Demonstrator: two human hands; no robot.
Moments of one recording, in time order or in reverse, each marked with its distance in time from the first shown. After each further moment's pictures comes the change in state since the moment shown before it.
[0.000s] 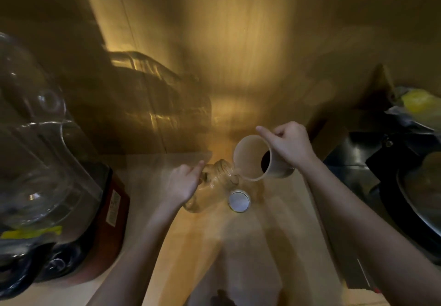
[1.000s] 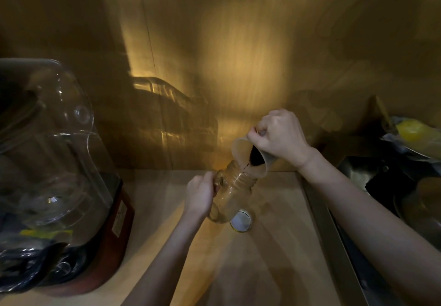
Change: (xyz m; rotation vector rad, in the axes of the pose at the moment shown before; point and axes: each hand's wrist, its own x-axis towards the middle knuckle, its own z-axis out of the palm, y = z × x) left_hand -0.037 0.051 0.005 -0.304 0.142 -0.018; right_hand 0.029 -0.060 -0.021 -0.378 0.286 -0.697
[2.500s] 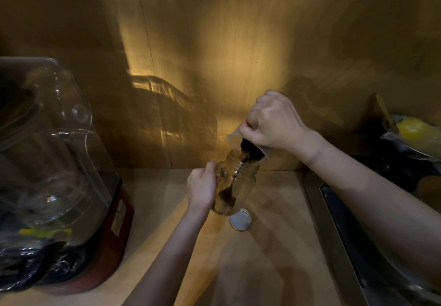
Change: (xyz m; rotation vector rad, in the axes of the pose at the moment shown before) left_hand 0.011 -0.001 0.014 -0.308 0.133 -0.097; right_hand 0.026 -0.010 -0.020 -0.008 0.046 -0.290
